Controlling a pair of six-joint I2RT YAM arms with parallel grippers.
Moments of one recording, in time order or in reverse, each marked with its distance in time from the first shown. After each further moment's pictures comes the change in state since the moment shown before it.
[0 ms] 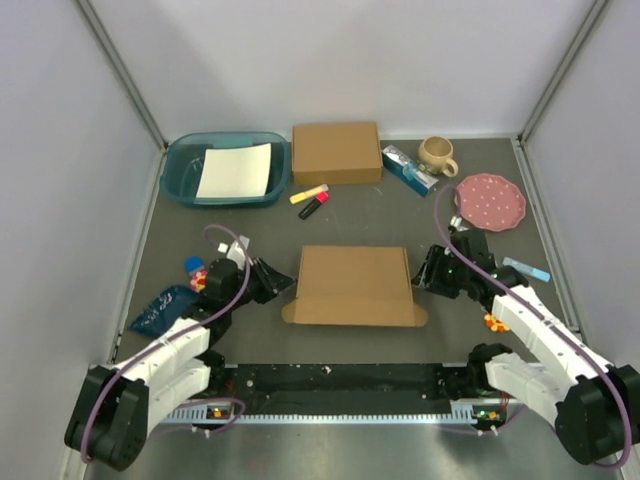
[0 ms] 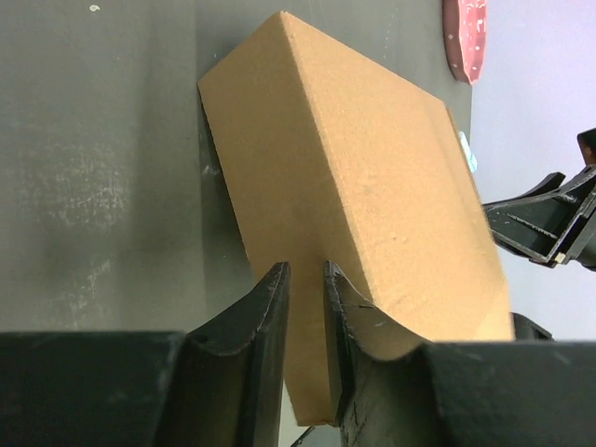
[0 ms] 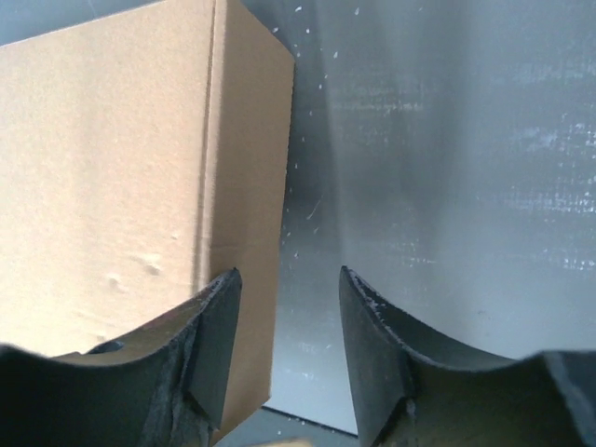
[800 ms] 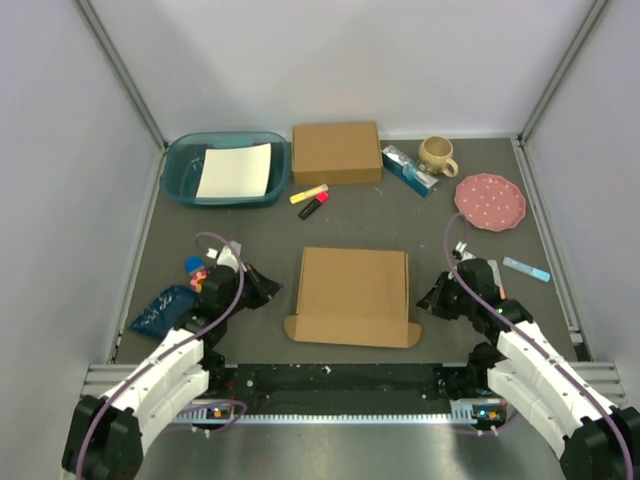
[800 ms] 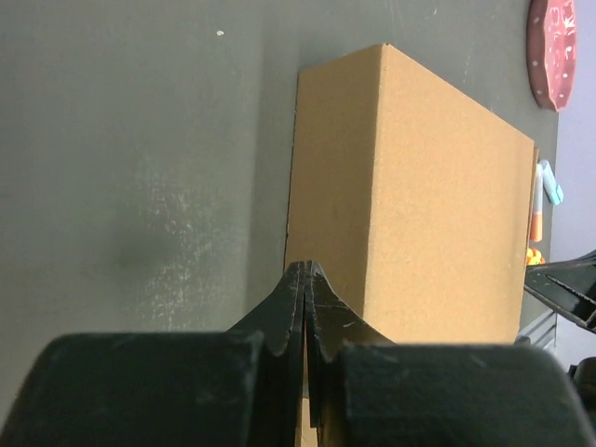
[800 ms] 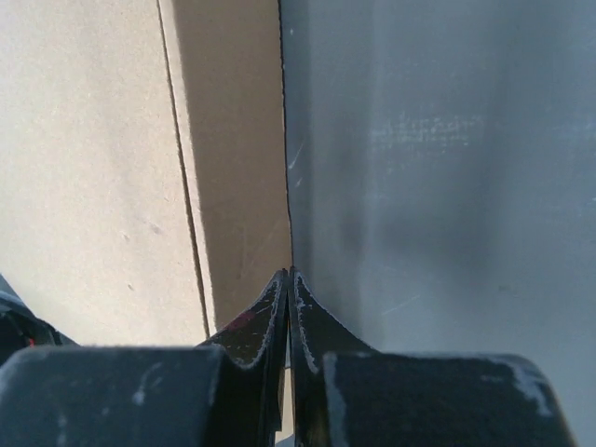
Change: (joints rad) left arm -0.009 -0.190 -0.006 -0.245 -0.190 0.122; right arm 0.004 -0.246 -0.251 0.083 -0.051 0.051
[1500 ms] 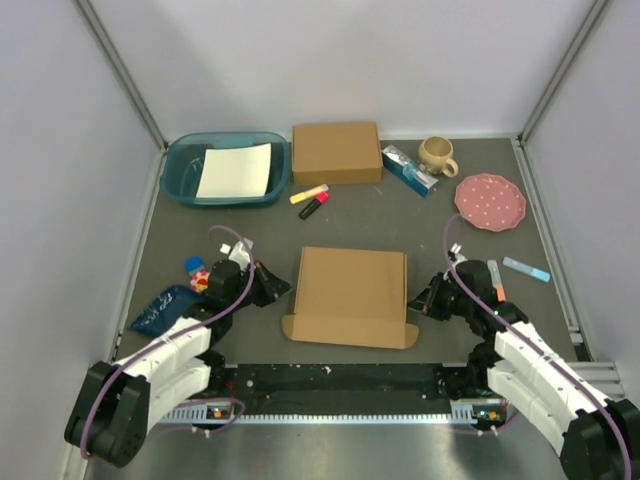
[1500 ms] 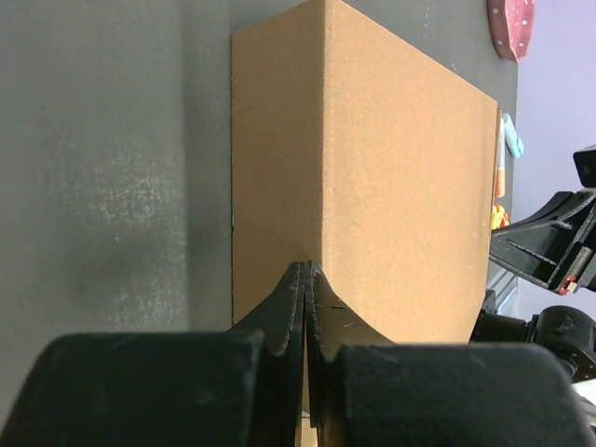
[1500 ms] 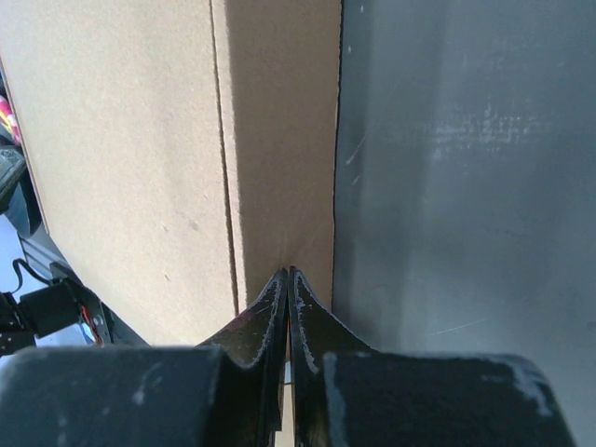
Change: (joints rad) left arm -0.001 0.209 -0.007 0.220 0.163 -0.023; right arm 0.000 0.020 -0.072 0.150 -0.141 0.074
